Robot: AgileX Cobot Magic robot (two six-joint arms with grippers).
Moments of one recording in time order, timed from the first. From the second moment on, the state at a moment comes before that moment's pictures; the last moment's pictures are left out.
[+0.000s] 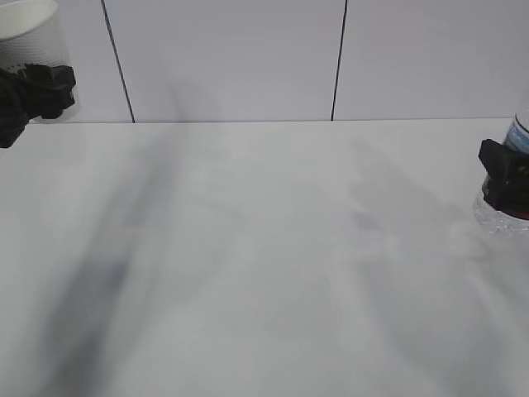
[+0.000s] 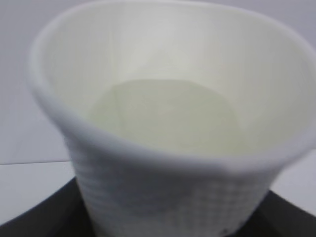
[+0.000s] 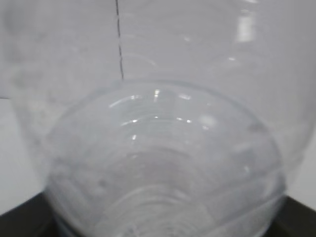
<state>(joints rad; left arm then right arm) -0.17 1.63 -0.77 -0.08 -0.64 -0.04 0.09 1.42 -0.33 0.02 -0.83 -0.07</state>
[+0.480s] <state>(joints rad) -0.17 1.71 -0.77 -0.08 -0.65 -0.04 0.09 1.42 -0.33 0.02 -0.83 -0.07</state>
